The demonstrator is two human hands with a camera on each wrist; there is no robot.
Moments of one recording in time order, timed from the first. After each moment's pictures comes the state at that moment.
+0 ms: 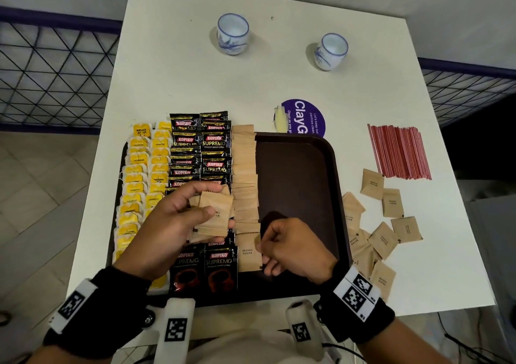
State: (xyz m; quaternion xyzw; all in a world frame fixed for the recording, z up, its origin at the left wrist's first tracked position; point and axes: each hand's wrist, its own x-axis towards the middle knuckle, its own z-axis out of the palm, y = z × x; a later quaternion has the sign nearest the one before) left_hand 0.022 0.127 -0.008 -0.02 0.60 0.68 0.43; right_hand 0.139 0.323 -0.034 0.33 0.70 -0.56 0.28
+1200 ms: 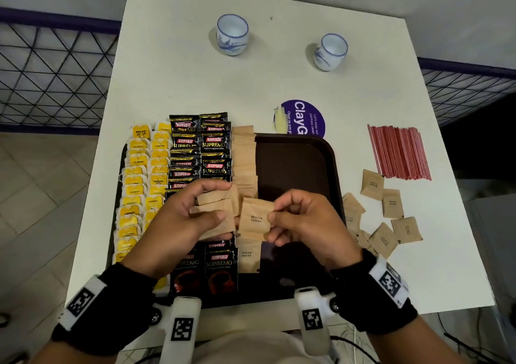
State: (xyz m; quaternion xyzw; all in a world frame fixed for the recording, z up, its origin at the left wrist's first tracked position) left_hand 0.023 0.136 -0.008 0.03 0.62 0.67 0.41; right_hand 0.121 0.341 0.007 0.33 0.61 -0.71 0.11
